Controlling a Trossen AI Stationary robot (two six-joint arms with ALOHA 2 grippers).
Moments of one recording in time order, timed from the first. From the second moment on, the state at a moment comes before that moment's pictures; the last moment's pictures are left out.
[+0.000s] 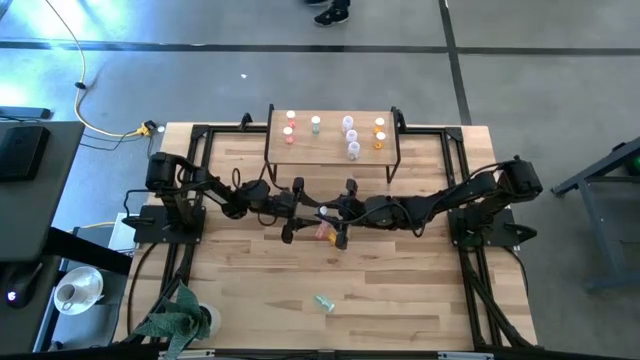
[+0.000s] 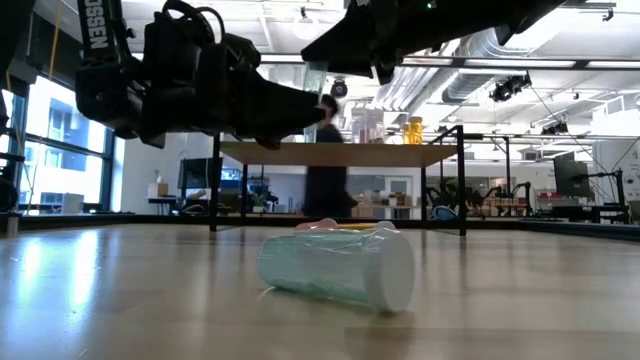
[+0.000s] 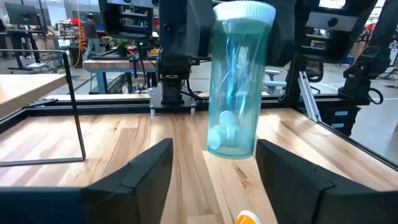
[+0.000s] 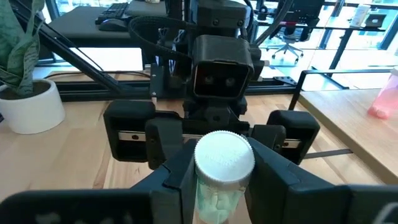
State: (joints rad) left arm 0.21 1.81 0.47 1.34 0.26 0.00; right arm 0.16 1.60 0.87 0.51 0.34 0.00
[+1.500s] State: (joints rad) left arm 0.34 0.91 0.47 0.53 0.20 -0.03; right arm -0.31 1.62 1.26 0.22 0.18 0.08
